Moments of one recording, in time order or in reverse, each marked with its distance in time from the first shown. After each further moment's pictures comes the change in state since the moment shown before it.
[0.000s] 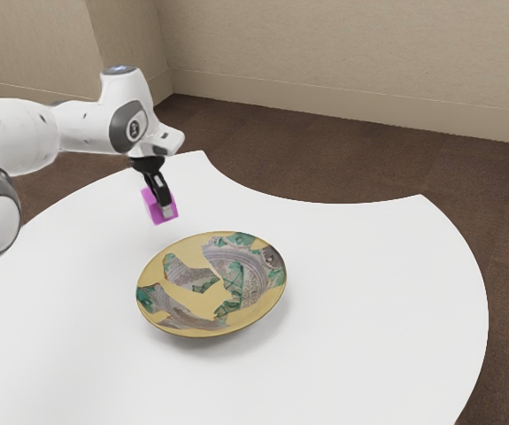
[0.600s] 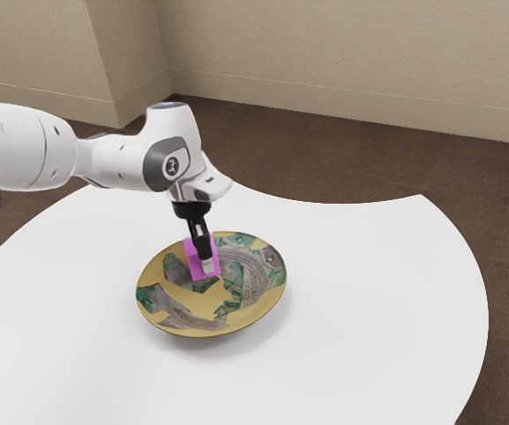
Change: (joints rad) arm -0.124 -0.165 -0.099 -0.329 -0.056 0.011 0.003
